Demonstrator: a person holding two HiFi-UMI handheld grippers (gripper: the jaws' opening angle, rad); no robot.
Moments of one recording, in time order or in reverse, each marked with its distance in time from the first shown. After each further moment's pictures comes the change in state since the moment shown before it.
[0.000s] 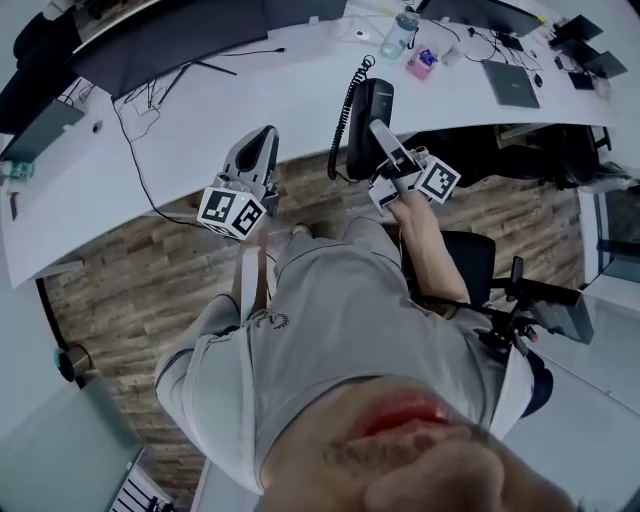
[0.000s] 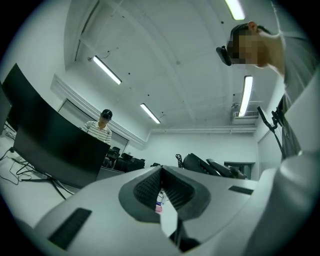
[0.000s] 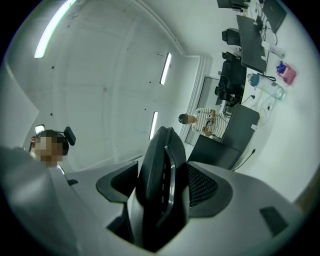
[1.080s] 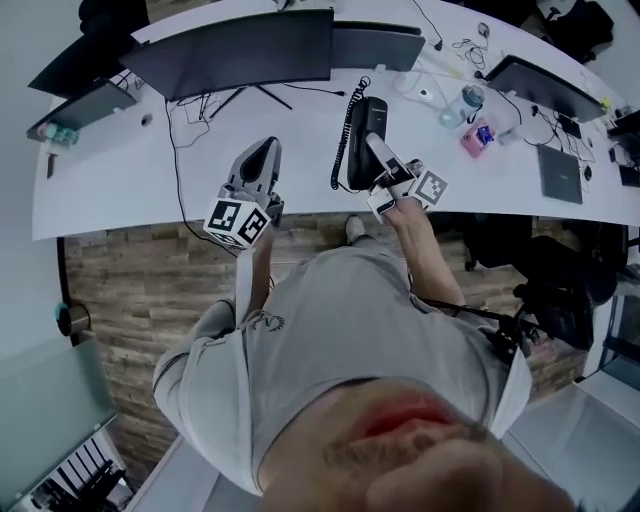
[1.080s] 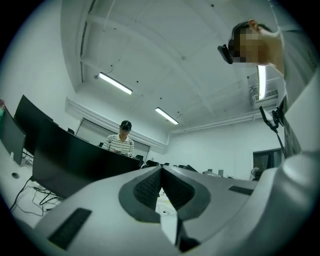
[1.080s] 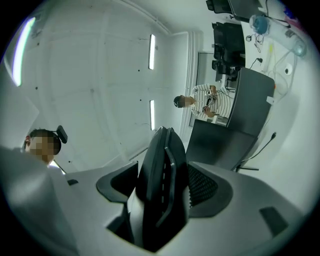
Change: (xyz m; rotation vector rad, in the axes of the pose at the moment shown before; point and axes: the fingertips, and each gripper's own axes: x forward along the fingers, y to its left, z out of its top) left arm 0.070 0.130 0.048 0.108 -0.011 0.270; right arm 0.158 -0.132 0.027 0.183 0.163 0.083
